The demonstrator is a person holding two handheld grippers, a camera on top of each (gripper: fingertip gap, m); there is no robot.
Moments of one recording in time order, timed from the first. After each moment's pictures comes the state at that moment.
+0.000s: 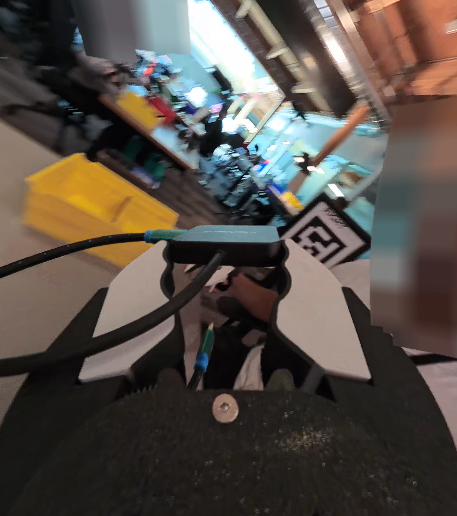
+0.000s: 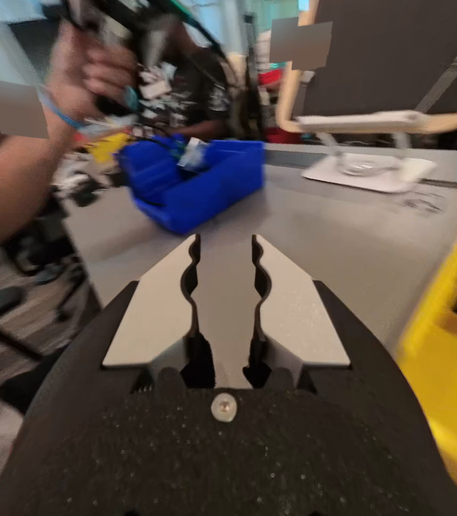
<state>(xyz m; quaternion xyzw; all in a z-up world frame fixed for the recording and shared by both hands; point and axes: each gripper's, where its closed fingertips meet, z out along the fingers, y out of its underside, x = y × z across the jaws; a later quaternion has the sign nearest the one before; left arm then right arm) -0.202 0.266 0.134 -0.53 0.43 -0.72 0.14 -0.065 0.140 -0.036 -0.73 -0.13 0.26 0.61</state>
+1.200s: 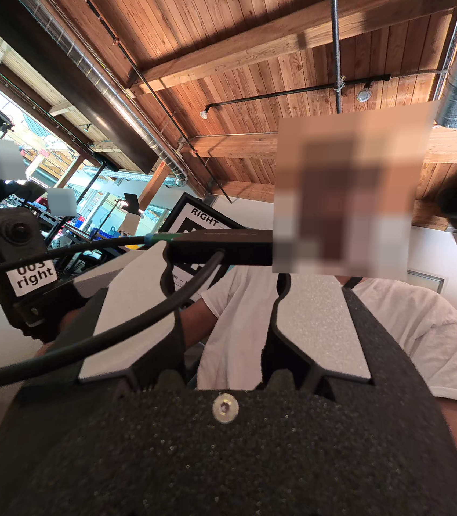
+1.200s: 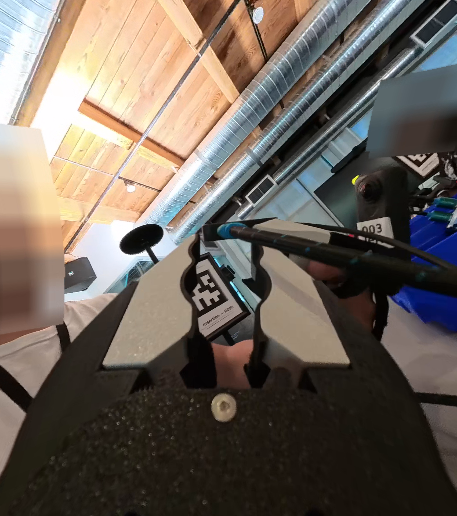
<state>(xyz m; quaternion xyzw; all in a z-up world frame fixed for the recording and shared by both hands) -0.167 0.129 0.042 -0.25 0.34 -0.90 0.00 -0.131 0.130 0.029 -0.41 -0.08 0.77 0.49</state>
